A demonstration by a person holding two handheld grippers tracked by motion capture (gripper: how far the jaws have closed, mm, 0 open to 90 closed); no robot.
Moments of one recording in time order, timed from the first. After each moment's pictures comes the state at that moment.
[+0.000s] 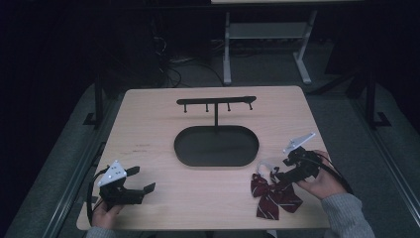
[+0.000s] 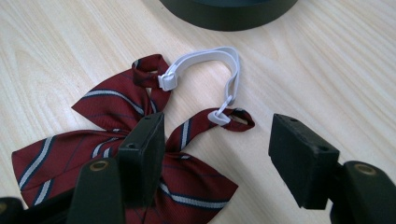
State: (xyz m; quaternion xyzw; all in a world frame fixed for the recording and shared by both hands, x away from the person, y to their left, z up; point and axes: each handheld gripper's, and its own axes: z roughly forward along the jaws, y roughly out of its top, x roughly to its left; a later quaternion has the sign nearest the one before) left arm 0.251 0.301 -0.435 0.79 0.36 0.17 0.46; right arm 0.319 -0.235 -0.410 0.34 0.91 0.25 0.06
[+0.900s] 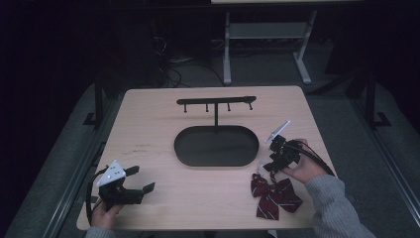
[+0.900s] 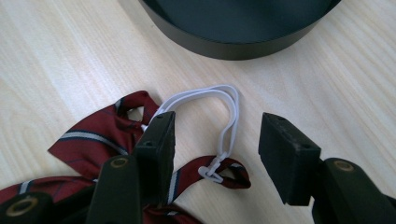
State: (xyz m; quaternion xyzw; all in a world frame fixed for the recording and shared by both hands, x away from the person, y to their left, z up) left arm 0.250 0.302 -0.434 0.79 0.36 0.17 0.46; right arm 0.363 -0.197 -0.417 0.32 0.93 0.20 0.03
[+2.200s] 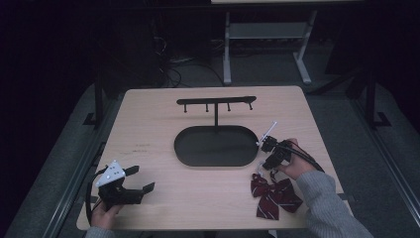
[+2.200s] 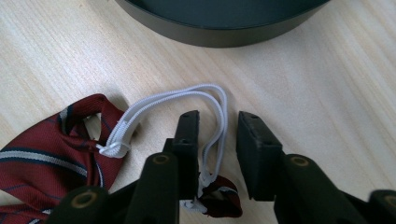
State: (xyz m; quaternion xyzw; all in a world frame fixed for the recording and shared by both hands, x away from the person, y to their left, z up) left arm 0.250 0.302 -0.433 0.79 0.36 0.17 0.46; right arm 0.381 -0.180 -0.441 0.33 0.94 0.13 0.03
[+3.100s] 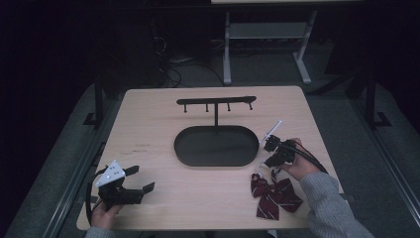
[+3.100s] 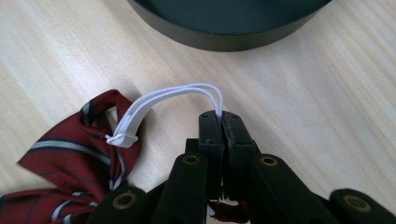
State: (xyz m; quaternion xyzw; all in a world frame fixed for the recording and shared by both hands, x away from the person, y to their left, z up) left arm 0.250 0.302 -0.433 0.79 0.36 0.17 0.46; right arm 0.372 -0.186 -0.426 0.33 0.93 0.15 0.03
